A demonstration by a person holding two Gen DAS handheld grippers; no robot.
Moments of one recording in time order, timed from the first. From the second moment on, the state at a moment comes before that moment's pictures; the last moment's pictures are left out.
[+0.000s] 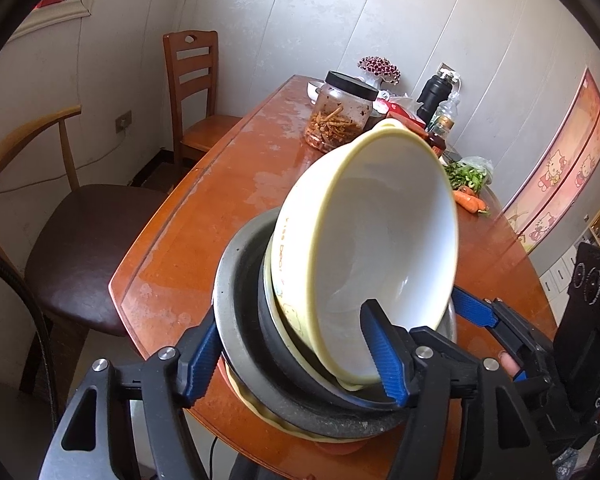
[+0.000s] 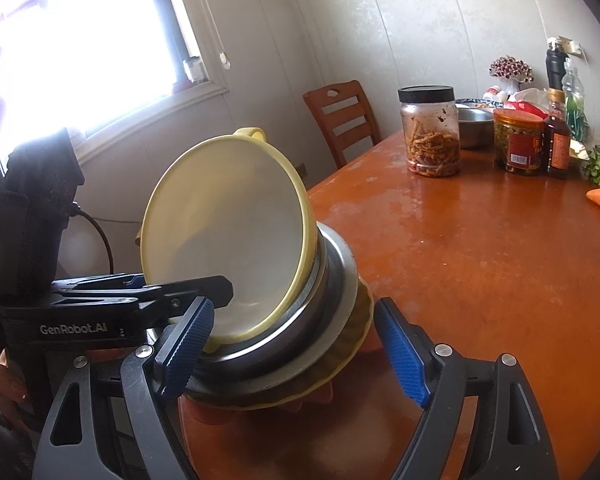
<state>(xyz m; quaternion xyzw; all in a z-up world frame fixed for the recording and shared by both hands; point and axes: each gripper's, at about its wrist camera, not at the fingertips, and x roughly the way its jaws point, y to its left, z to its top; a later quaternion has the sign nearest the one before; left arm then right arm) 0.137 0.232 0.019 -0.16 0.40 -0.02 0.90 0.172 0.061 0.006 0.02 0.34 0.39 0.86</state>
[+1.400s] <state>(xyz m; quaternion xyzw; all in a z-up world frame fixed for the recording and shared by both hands) 0.094 0.249 0.020 -0.21 0.38 0.00 0.90 0.152 0.041 0.008 0.03 0.34 0.42 0.84</state>
